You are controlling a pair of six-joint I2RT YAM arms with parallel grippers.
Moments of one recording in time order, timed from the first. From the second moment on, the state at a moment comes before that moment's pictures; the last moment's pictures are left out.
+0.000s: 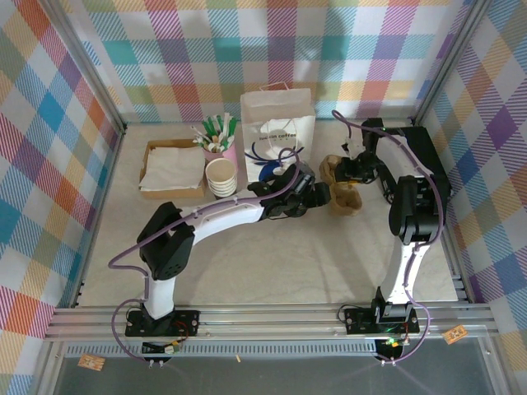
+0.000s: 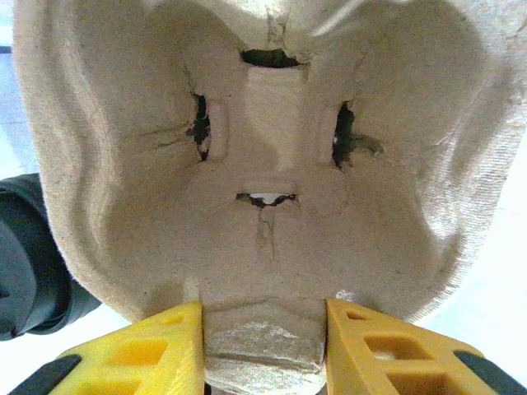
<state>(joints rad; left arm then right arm) -0.92 1.93 1.52 -0.31 -0.05 -0.93 0.04 2.00 1.66 -1.06 -0.36 -0.07</state>
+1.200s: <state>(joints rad) -0.86 2.07 1.58 -0.21 0.15 -1.10 0.00 1.97 1.60 -1.04 -0.50 -0.09</state>
